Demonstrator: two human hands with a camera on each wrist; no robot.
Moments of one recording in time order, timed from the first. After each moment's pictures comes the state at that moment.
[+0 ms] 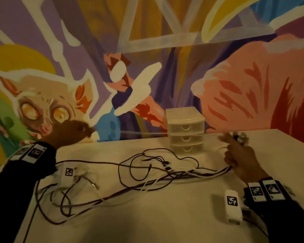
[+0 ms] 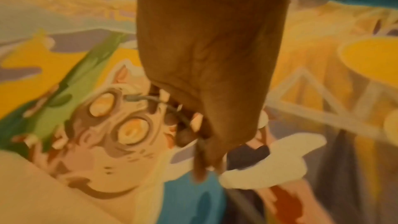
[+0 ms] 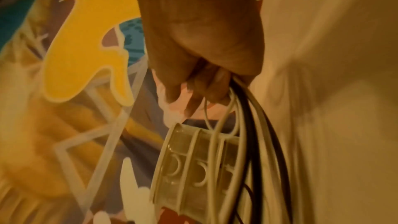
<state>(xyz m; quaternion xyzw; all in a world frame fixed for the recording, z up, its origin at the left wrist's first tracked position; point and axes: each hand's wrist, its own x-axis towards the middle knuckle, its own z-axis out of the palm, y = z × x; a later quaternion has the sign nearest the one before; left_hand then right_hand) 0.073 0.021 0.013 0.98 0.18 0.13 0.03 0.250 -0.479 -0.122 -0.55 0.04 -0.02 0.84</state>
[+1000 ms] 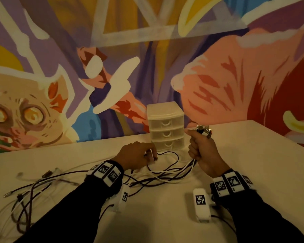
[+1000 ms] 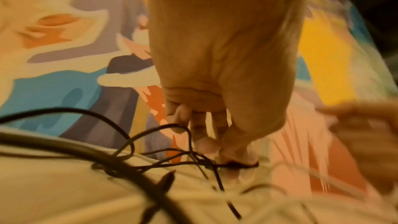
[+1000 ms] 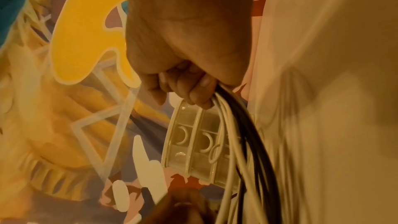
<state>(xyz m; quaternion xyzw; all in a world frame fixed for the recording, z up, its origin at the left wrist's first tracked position) 0.176 -0.193 -0.100 0.99 -0.08 0.03 0.10 0.225 -0.449 -0.114 -0.53 -0.06 0.06 0.84</state>
